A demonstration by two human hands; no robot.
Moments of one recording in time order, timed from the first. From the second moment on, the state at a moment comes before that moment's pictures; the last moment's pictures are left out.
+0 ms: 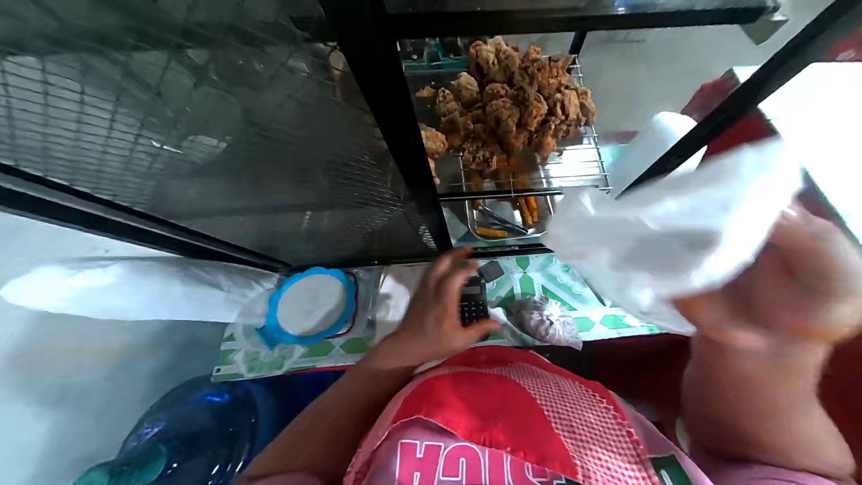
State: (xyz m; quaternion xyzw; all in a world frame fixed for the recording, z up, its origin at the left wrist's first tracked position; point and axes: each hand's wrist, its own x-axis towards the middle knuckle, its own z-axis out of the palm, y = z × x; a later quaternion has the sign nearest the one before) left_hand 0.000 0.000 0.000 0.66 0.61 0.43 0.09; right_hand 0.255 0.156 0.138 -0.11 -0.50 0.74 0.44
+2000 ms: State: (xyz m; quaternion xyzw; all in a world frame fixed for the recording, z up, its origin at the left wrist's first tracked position) left_hand -0.017 0.041 0.000 0.53 0.74 0.17 0.38; right_hand 0.170 0.267 0.080 -0.26 -0.87 0.35 0.24
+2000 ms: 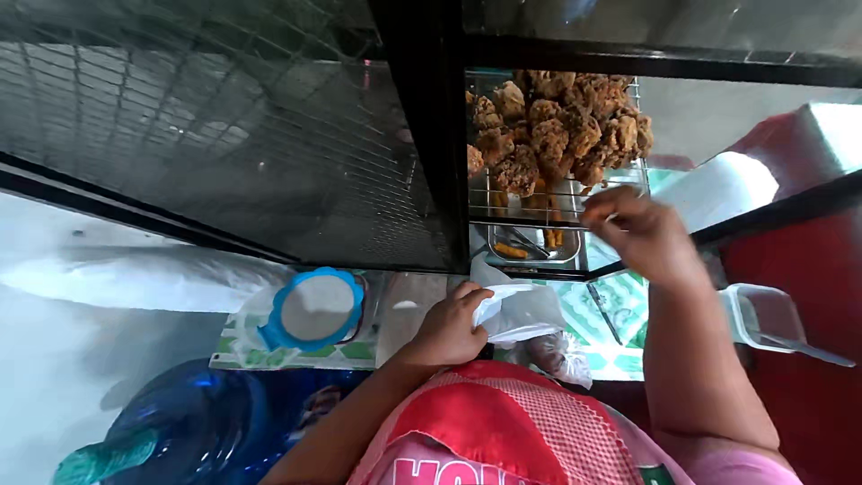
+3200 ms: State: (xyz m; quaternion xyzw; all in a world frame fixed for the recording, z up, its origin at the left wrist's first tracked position) left_hand -0.018 0.032 -0.010 0.53 0.71 0.20 0.42; right_hand 0.003 0.270 0.099 -0.22 -0.97 0.08 0.11
